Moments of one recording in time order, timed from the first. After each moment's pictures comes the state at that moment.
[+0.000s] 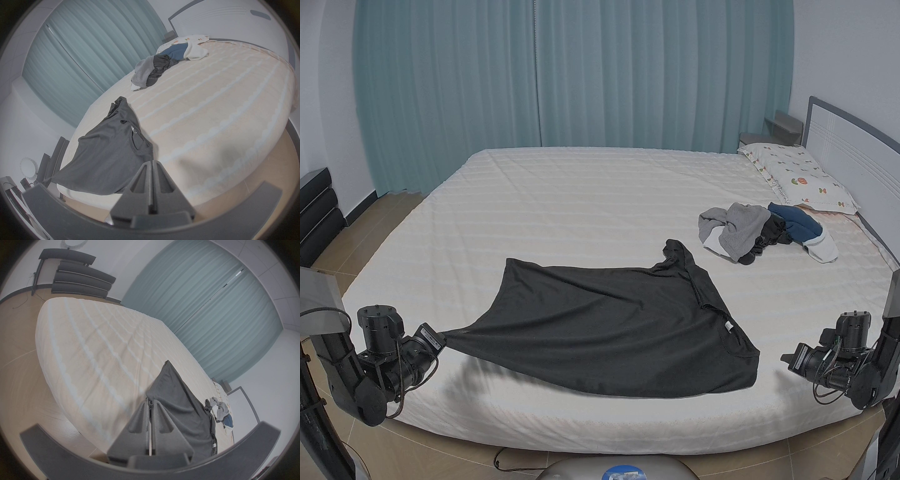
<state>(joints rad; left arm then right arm) -0.03 2.01 -0.20 -1.33 0.04 -0.84 -0.05 2.05 -0.14 -1.29 0.18 0.50</state>
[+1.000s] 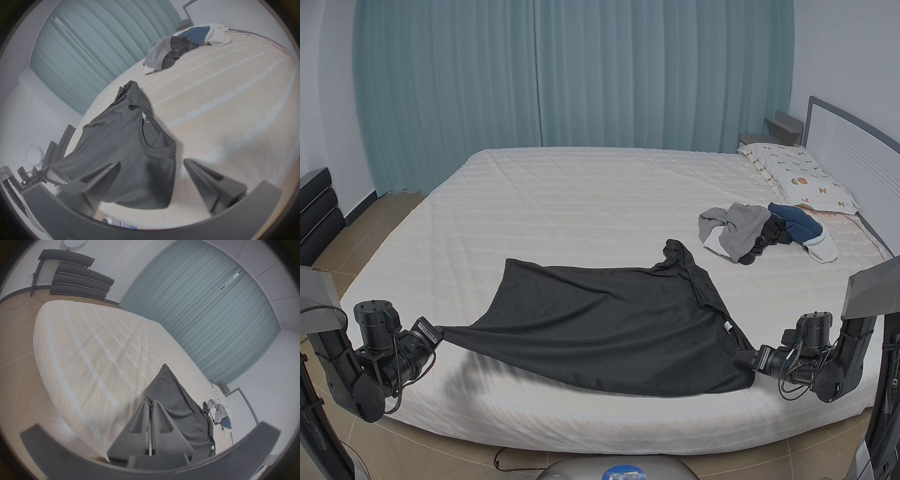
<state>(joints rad) -0.01 2.00 -0.22 -1.33 0.03 -0.84 0.07 2.30 -0.38 -1.28 0.23 0.49</state>
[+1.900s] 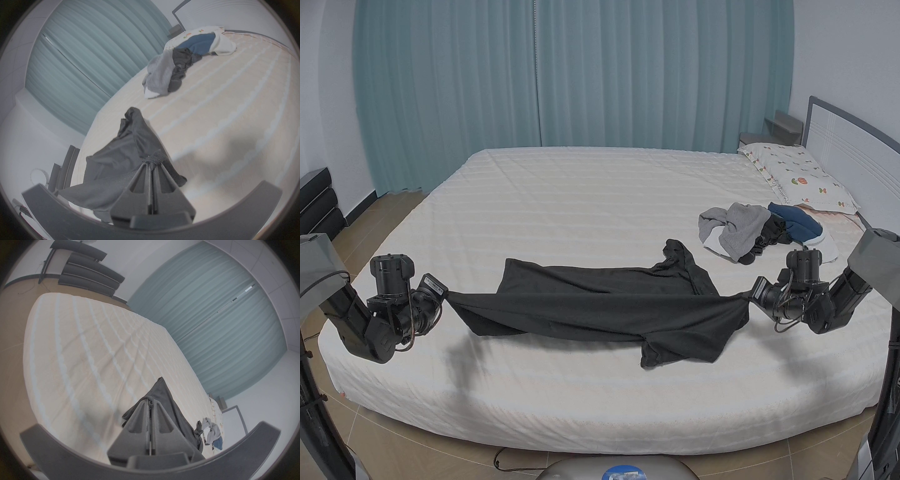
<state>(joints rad) 0.01 2.04 -0.66 -0.93 0.03 -0.97 0.04 2.25 -0.96 -0.77 0.18 0.65</state>
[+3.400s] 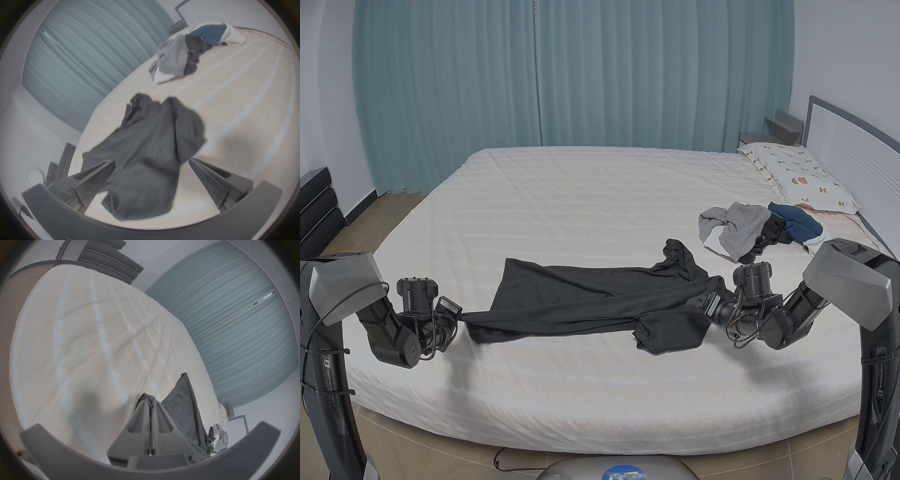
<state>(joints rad) 0.03 2.31 -0.79 -0.95 0.03 -1.08 0.26 2.38 -1.07 -0.72 0.03 0.73</state>
